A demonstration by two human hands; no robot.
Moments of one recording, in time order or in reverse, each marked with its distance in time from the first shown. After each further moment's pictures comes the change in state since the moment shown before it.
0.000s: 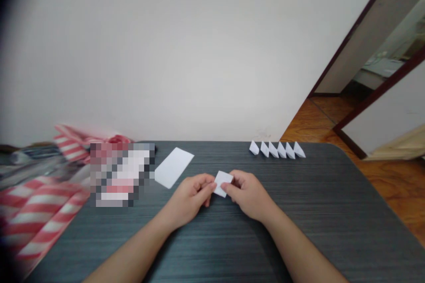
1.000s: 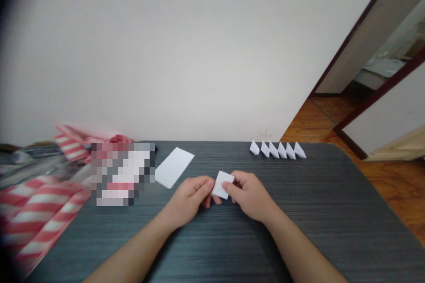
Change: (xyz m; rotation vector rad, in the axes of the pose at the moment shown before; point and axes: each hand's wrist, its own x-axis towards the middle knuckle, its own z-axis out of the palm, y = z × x) left_hand 0.000 0.004 -0.002 -0.029 -0.048 0.027; right_hand -0.001 -0.008 -0.003 -0.048 0.001 -0.020
